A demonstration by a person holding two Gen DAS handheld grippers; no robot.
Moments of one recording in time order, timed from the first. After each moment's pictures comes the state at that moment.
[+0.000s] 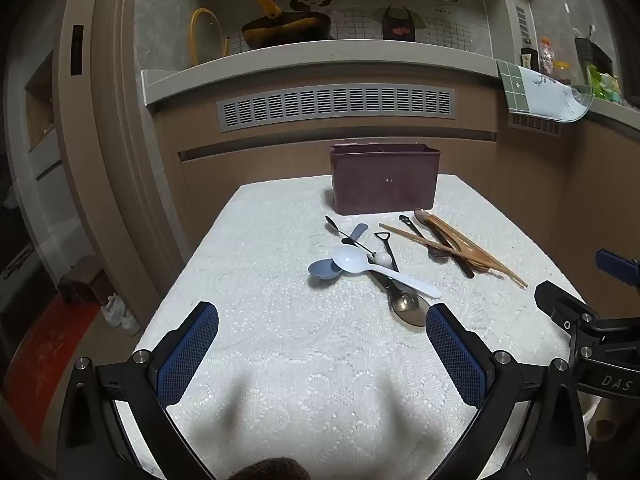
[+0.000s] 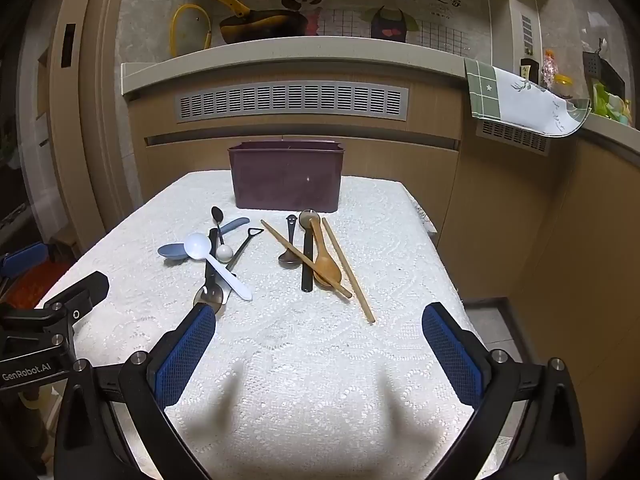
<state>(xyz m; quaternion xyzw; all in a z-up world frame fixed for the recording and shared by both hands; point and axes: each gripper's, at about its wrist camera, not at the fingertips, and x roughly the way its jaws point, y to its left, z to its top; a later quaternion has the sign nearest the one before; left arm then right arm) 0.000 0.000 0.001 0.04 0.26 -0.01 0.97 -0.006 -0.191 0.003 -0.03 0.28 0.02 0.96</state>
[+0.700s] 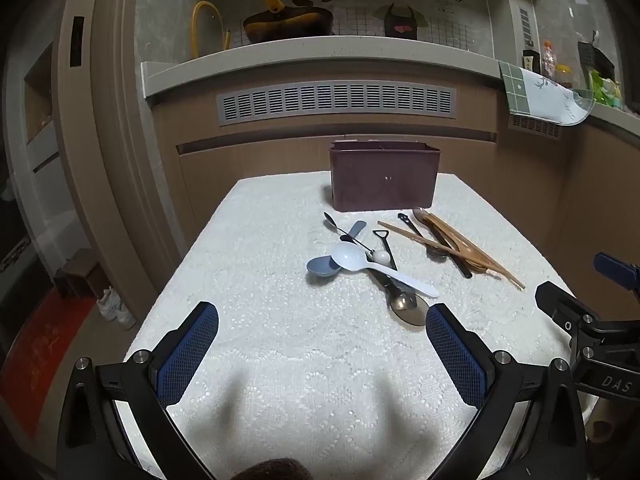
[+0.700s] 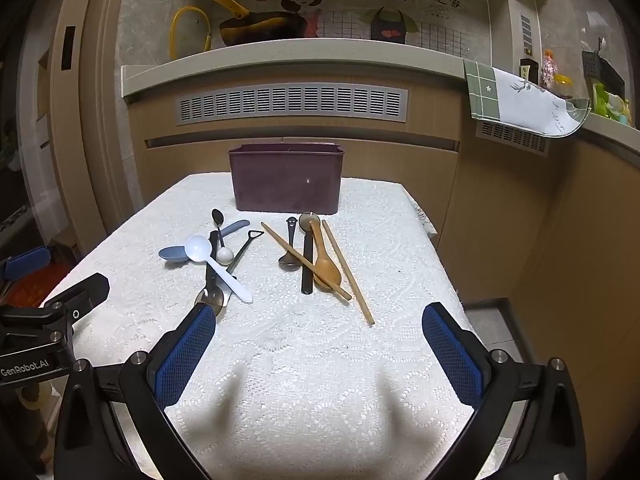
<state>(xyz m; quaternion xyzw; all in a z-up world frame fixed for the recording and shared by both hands) 0.000 0.003 -0.001 0.03 0.27 -0.02 0.96 -0.006 -0.193 0.005 -0.03 0.28 0.02 0.96</state>
